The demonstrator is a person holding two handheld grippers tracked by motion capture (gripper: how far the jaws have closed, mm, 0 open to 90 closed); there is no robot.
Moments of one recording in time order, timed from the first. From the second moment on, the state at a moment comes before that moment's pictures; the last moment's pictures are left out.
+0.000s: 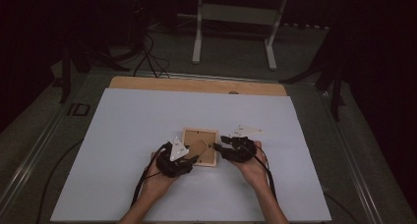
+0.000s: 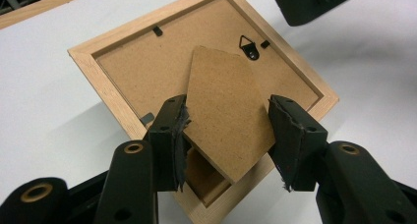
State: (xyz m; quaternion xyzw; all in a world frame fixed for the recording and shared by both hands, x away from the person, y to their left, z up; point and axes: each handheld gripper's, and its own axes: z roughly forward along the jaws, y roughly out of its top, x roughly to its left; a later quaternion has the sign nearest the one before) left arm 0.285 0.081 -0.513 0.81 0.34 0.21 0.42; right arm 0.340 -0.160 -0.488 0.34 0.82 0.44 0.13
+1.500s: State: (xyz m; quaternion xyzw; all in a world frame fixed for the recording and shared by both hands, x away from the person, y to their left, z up) left arm 0.281 0.087 -0.516 0.82 0.33 0.17 0.43; right arm 0.381 -0.148 -0.508 0.40 0.80 0.45 0.00
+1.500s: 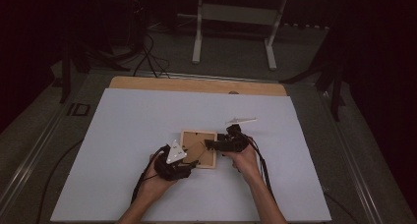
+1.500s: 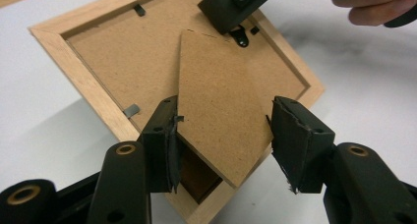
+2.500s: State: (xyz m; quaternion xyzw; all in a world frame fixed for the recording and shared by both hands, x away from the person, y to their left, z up) left arm 0.290 0.094 -0.508 0.82 0.36 0.11 0.43; right arm 0.365 -0.151 -0.488 0.36 0.80 0.48 0.04
